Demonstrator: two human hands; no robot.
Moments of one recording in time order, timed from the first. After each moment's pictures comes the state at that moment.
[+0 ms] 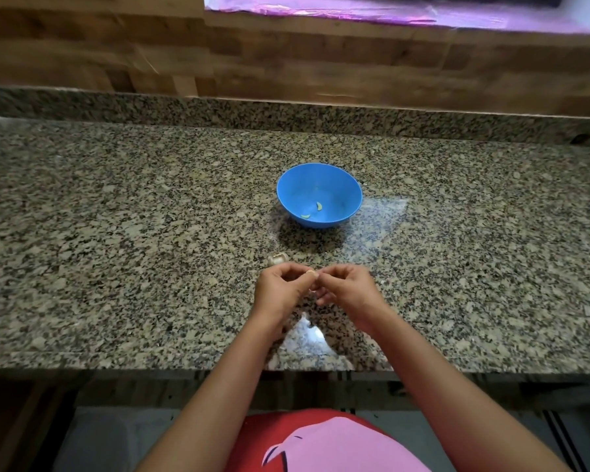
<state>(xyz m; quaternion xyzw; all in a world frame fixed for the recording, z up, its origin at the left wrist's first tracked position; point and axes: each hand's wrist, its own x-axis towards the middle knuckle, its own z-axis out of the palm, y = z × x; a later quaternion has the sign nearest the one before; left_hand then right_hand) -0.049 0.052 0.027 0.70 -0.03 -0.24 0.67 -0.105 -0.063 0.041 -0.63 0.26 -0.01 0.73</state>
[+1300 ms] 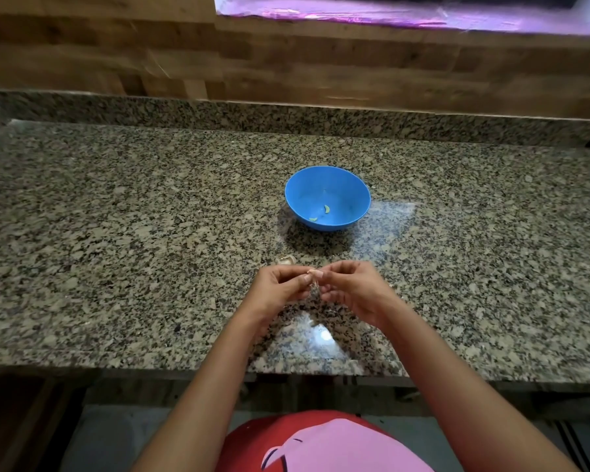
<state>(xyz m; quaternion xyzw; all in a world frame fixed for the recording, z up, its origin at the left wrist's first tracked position) -0.031 0.075 0.031 0.66 -0.08 -0.33 0.67 -0.096 -0.070 0.053 -0.58 0.24 0.05 0.78</state>
